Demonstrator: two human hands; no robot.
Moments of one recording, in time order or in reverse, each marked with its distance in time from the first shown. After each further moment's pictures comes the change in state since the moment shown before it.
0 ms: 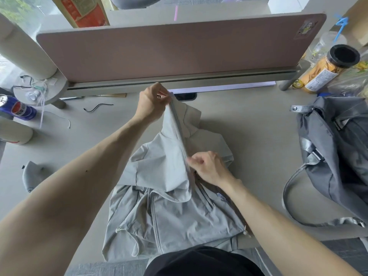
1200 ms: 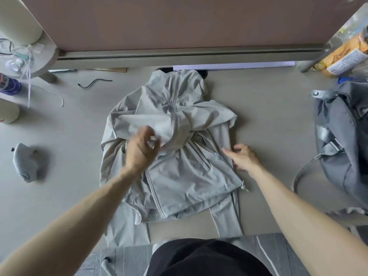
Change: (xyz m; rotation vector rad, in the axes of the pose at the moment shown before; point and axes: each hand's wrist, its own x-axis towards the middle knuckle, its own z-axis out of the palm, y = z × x) left_hand -0.141 -0.130 0.015 0.202 0.064 0.045; right_hand 0.016 0.106 0.005 0.110 0.070 0.746
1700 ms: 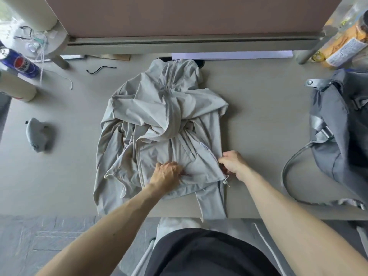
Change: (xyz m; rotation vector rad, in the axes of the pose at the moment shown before) left_hand -0.135 0.071 0.073 0.446 -0.693 0.016; right_hand -0.026 0.063 0.017 0.031 -0.188 -0.106
